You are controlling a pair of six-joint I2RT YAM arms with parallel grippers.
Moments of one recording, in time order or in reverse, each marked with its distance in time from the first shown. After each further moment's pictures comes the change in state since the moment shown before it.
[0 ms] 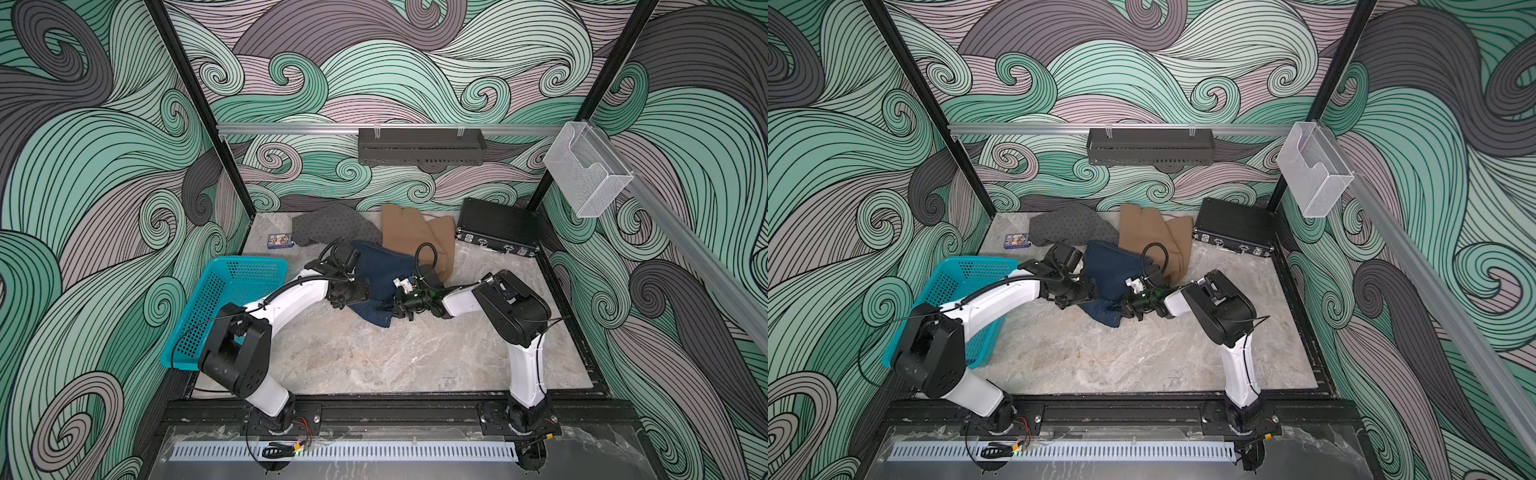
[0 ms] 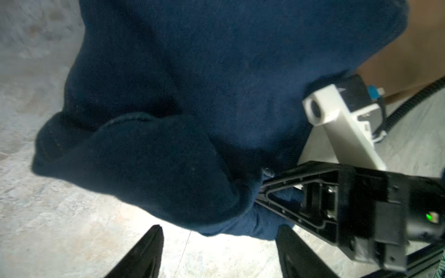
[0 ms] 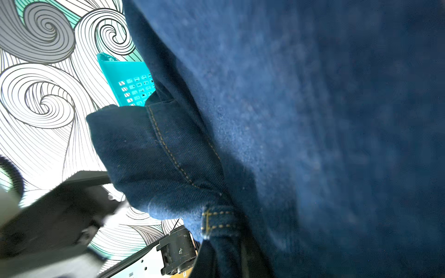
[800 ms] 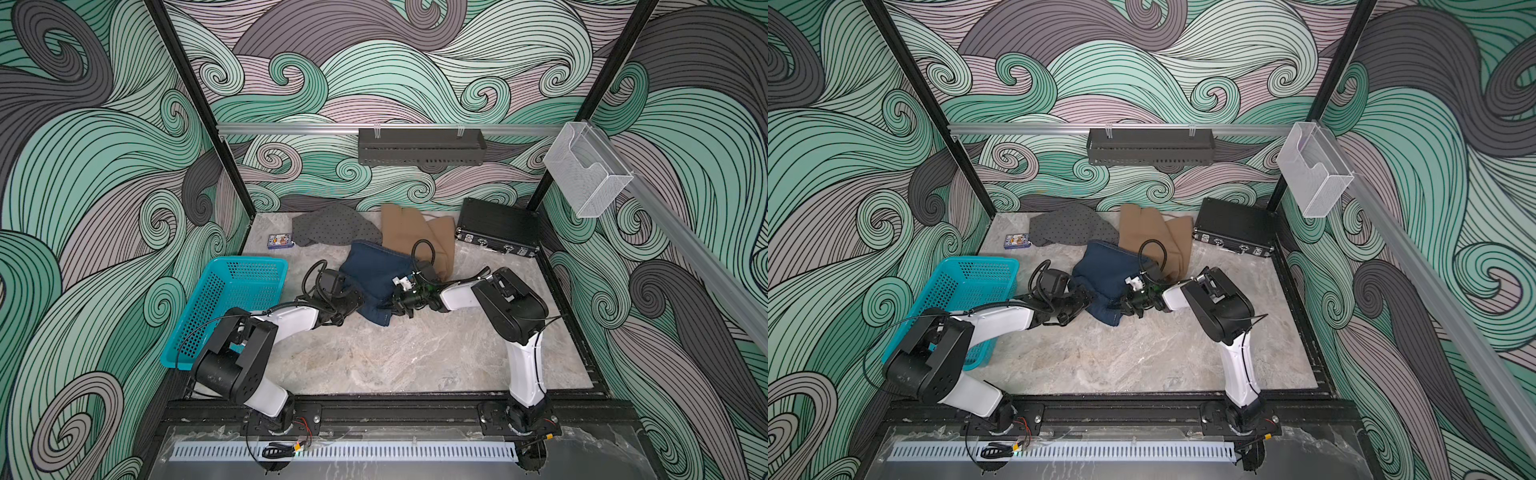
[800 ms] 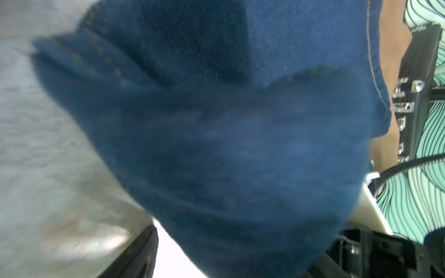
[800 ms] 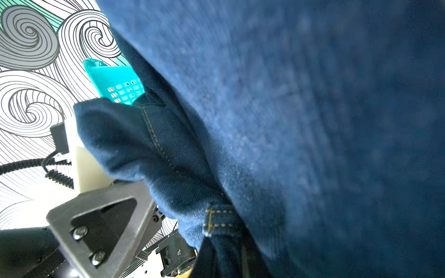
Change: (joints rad) left arm 0.074 -0.011 -0.365 0.631 0.037 -0.368; right arm -0.017 0.023 0.074 -0.132 -0.009 -0.049
